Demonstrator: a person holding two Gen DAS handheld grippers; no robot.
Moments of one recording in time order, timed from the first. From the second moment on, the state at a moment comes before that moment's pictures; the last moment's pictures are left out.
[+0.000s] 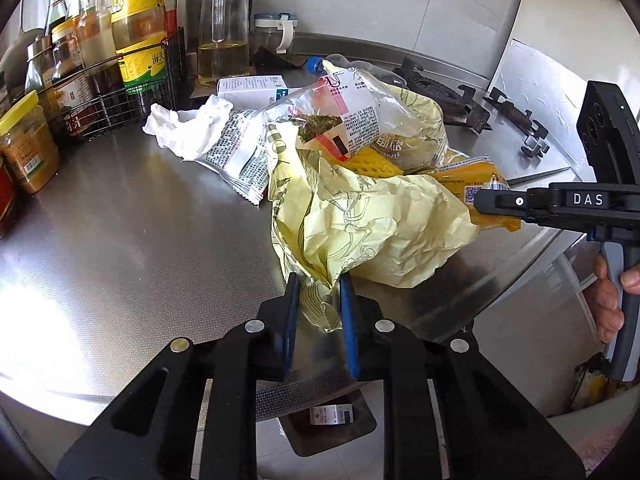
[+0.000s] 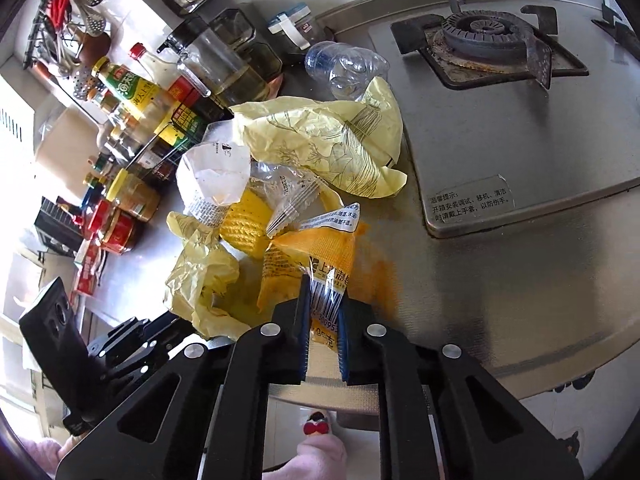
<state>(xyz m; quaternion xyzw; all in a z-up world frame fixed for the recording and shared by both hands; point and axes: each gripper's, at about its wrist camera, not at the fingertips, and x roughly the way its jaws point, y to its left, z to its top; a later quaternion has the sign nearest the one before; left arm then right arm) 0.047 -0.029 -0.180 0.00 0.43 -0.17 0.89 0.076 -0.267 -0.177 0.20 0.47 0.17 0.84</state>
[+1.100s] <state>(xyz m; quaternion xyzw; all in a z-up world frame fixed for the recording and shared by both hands) -0.064 0.005 -0.164 -0.04 0.42 -0.12 0.90 -0.038 -0.266 -0.176 0.22 0.46 0.20 0.84</state>
